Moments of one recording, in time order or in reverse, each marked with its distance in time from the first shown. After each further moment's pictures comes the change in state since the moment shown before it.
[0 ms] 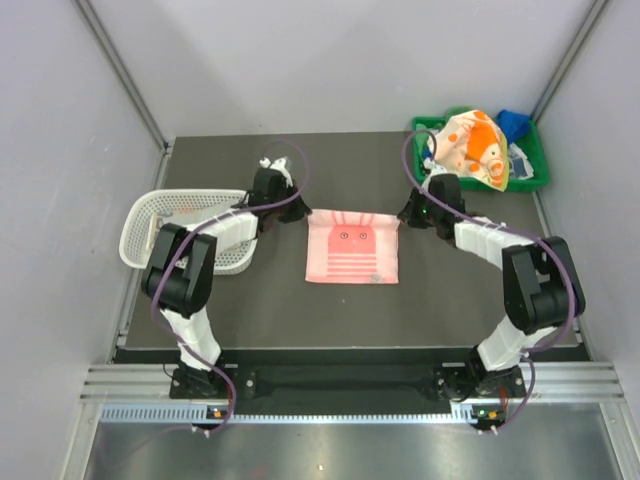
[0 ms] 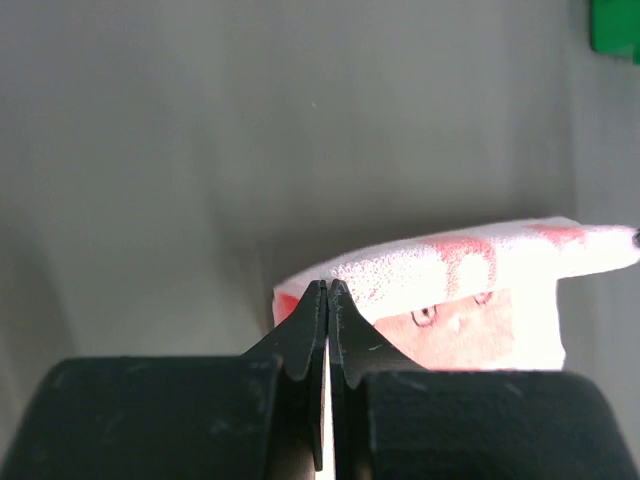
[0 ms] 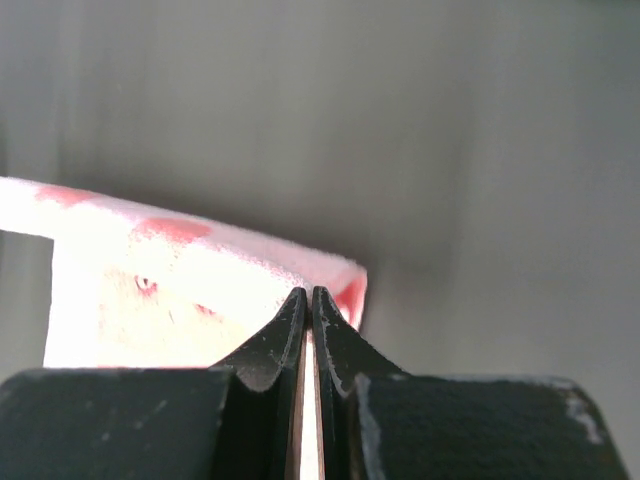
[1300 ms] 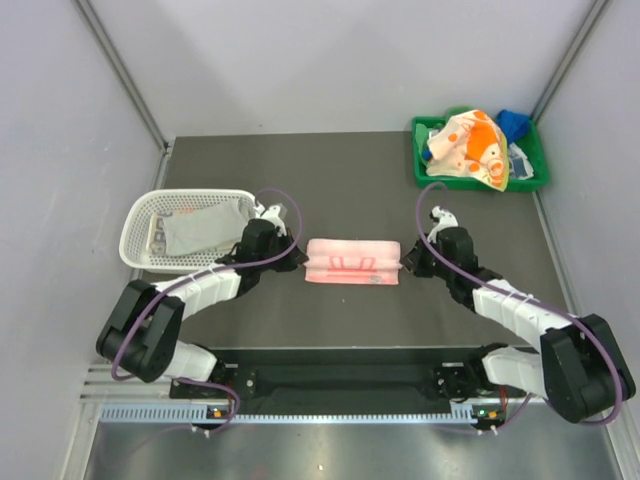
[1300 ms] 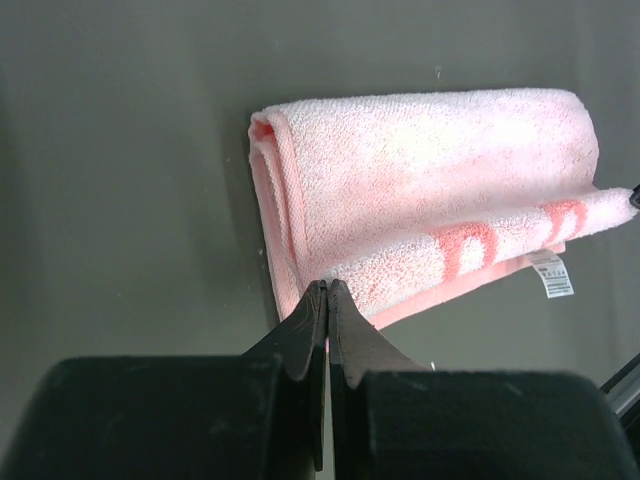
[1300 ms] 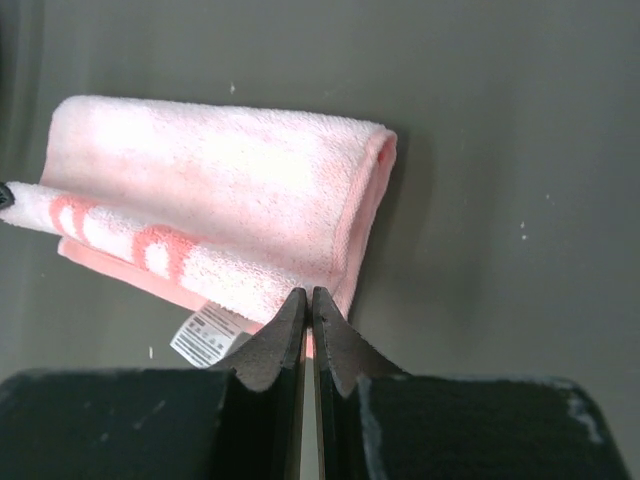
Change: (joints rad) left arm -0.117 -0.448 -0.546 0.109 -0.019 -0.052; right arm 0.122 -0.501 -0.499 0.047 0.036 0.098
